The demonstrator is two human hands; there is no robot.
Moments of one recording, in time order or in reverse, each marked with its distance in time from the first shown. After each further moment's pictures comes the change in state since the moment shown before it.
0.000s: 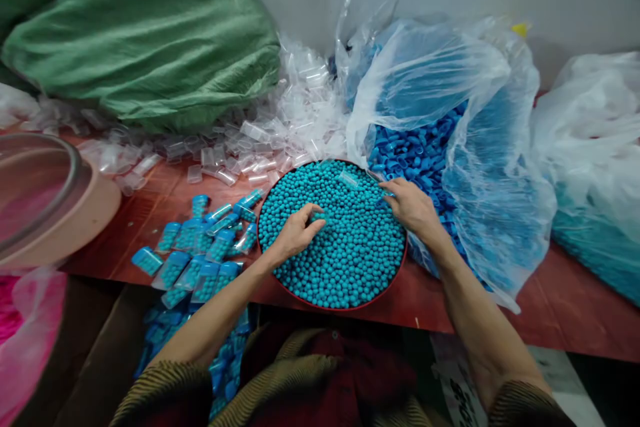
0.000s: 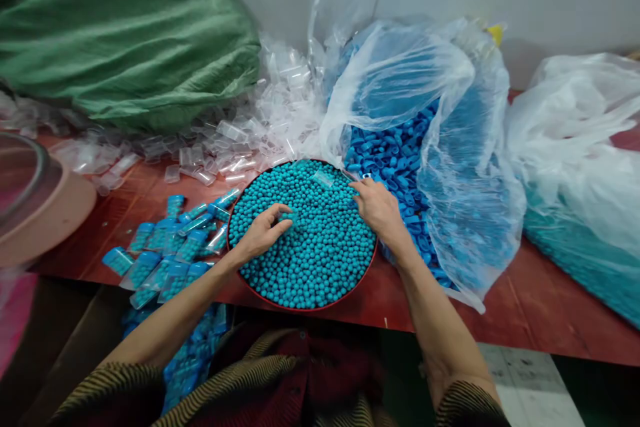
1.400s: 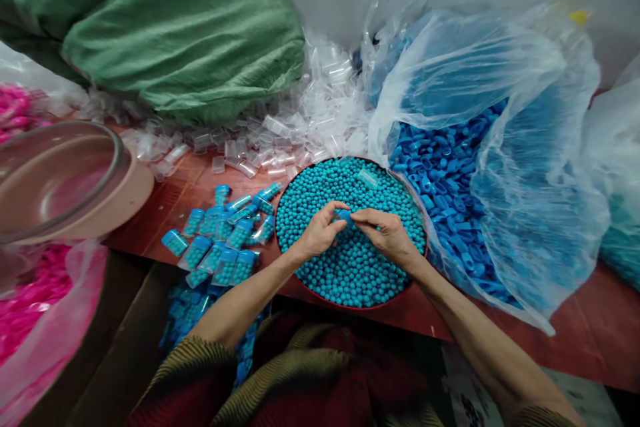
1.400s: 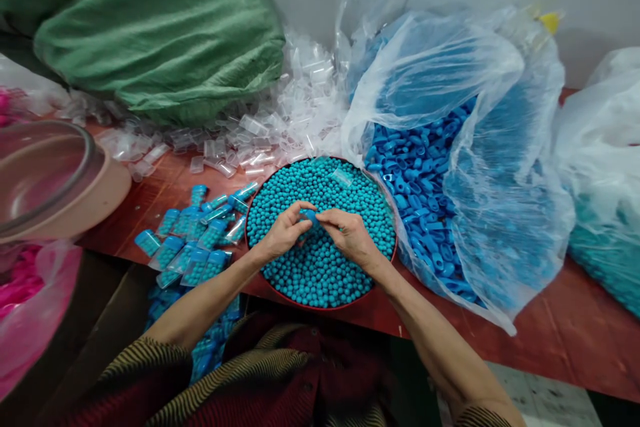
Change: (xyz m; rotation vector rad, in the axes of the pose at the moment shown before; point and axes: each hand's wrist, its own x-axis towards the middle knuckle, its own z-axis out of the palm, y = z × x) left_hand -0.007 0.014 0.020 -0.595 -0.099 -0.185; right_hand -0.025 -0.073 0.034 0.780 0.043 -0.261
